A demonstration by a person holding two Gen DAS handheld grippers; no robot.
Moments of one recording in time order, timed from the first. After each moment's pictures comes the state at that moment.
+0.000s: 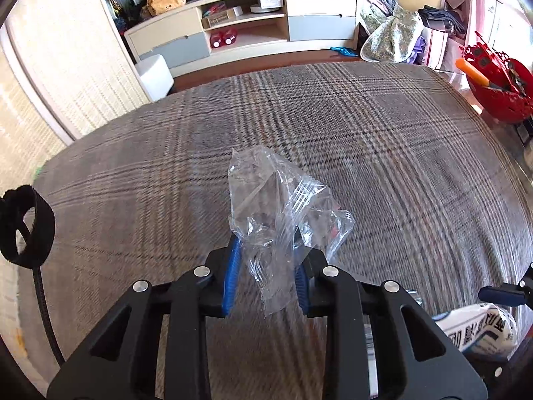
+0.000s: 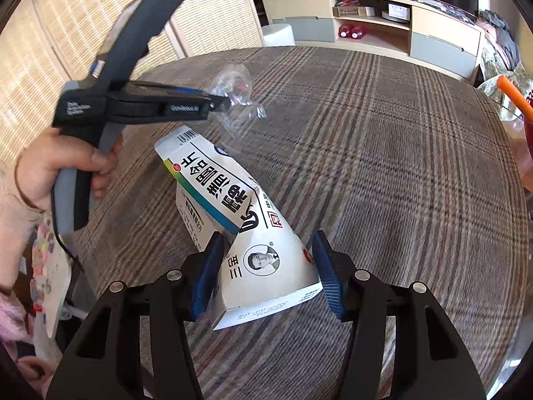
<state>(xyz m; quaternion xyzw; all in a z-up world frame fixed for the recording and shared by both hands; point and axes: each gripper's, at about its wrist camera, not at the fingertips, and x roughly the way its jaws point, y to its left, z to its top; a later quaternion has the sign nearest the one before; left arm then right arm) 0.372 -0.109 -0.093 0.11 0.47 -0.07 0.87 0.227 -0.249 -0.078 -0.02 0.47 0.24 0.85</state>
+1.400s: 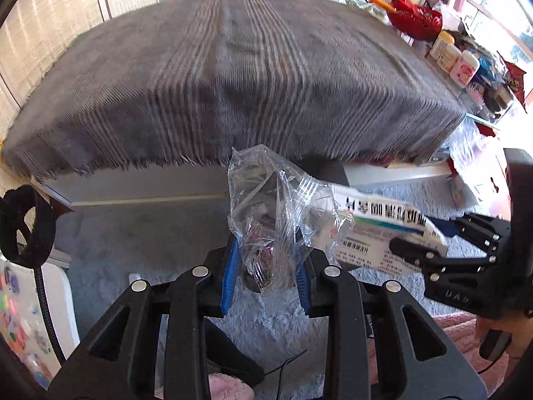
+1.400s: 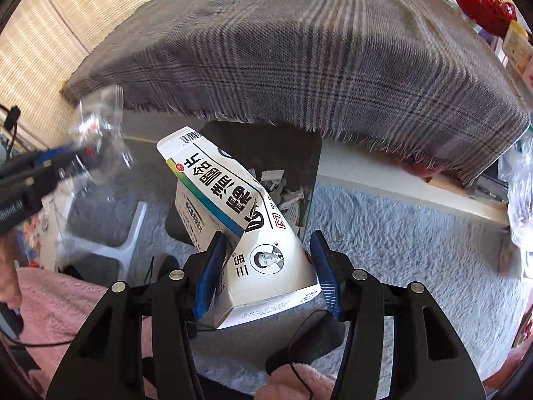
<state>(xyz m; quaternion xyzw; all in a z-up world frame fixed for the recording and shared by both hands) -0.018 -0.026 -0.144 0.02 0.53 -0.11 0.84 -0.046 -0.199 -0.157 0.01 0.57 0.14 0.81</state>
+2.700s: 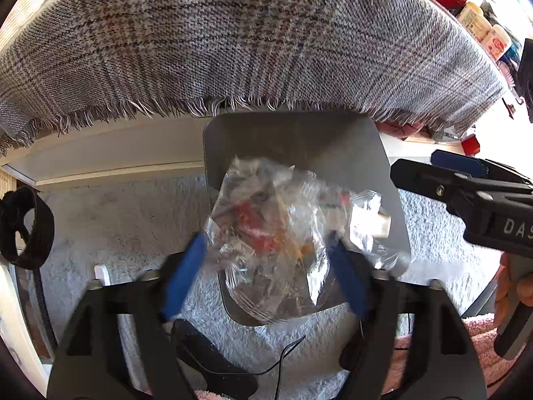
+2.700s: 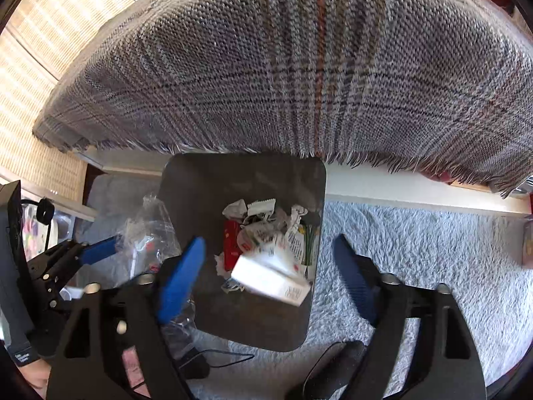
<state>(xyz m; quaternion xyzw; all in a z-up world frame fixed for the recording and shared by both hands) 0.021 -0.033 -0.250 0.00 0.58 -0.12 0.81 0.017 -0.194 -0.205 0.06 0.57 0.11 0.81</state>
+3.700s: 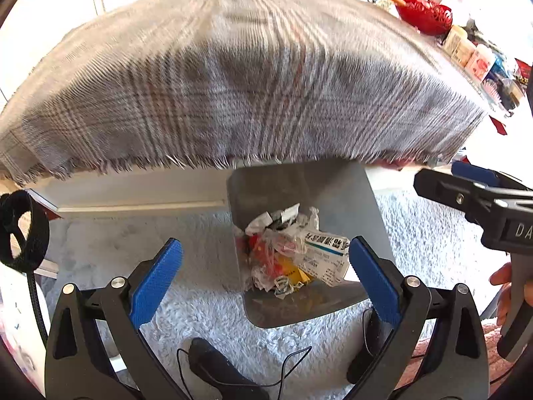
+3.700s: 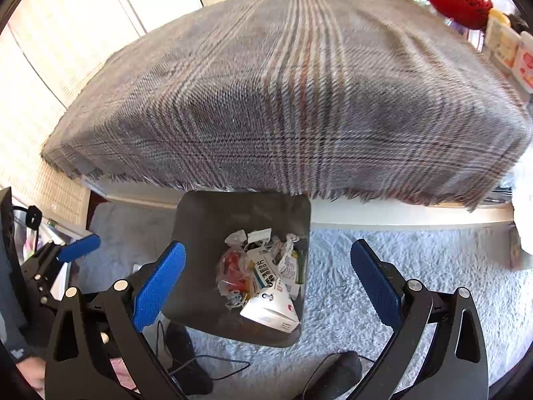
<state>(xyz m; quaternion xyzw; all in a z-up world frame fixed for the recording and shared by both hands) 0.003 -0.015 -0.175 0.01 0.50 -0.11 0.86 -0.008 -0.203 -0.147 0.06 0.50 0.08 0.86</state>
